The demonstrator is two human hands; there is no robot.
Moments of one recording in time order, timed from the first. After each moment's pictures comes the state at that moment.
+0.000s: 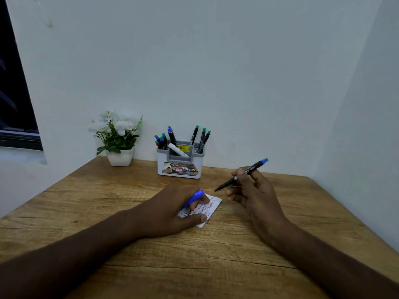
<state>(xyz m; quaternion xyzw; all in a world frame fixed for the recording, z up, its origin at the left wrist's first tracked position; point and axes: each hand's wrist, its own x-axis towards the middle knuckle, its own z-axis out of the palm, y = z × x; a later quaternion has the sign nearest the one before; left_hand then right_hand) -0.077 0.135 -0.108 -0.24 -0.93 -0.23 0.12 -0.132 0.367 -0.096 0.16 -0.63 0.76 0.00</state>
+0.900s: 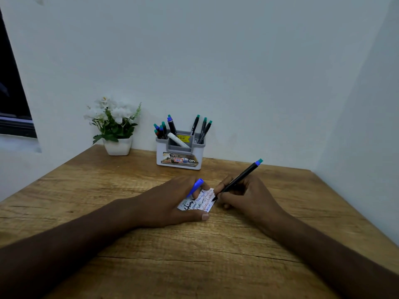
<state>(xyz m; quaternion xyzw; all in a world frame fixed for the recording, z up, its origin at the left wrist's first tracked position) -0.084 0.133 -0.111 -0.23 -0.95 -0.22 0.05 -0.135 0.370 -0.100 0.25 -0.81 0.53 -0.03</state>
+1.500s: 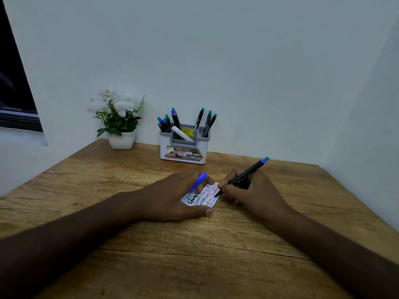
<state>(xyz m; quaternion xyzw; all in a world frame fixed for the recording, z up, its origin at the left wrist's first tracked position) -0.082 0.134 -0.110 -0.22 -0.94 -0.24 0.05 -0.139 0.368 -0.103 0.24 -0.84 0.49 0.00</state>
